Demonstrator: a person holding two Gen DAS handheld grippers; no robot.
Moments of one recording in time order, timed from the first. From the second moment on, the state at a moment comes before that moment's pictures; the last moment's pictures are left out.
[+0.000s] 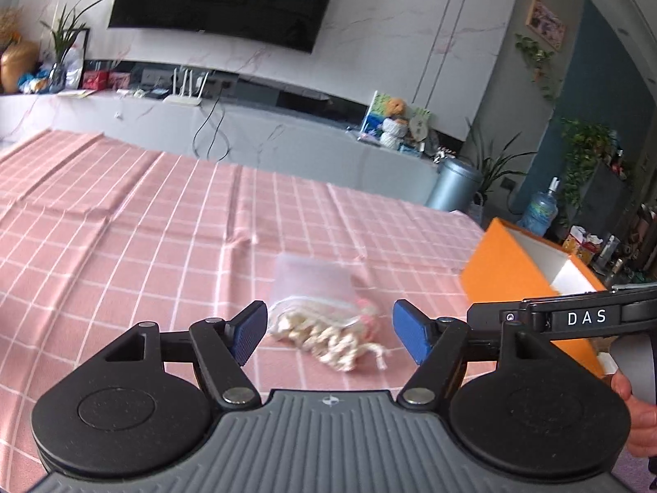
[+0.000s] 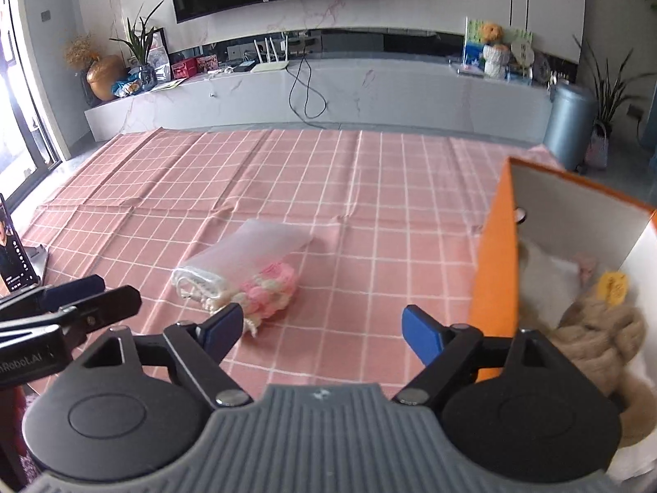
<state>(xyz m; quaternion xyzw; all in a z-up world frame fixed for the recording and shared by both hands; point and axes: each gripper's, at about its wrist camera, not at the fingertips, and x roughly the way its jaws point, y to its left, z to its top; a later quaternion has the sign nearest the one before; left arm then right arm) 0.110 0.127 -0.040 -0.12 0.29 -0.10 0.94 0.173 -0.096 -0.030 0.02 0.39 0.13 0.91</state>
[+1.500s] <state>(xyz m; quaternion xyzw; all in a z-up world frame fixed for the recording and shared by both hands) 0.177 0.164 -0.073 -0.13 0.38 -0.03 0.92 0.241 -0.021 -0.089 0.02 0.43 0.18 0.89</state>
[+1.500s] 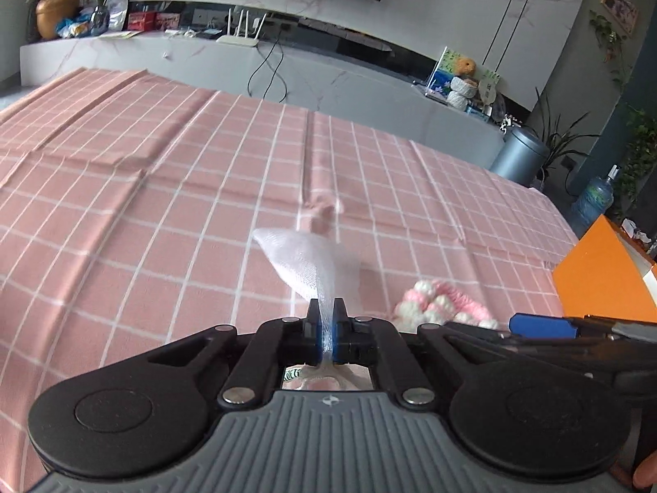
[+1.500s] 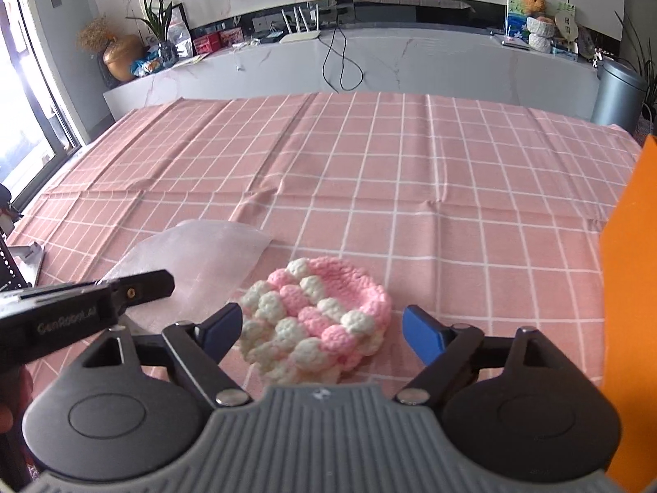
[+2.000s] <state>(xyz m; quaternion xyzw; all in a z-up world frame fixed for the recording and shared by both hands) 0.166 0.165 -0.097 -0.18 0.40 -0.05 0.90 0.245 -0.012 -0.112 0.03 0.45 0.17 0.88</state>
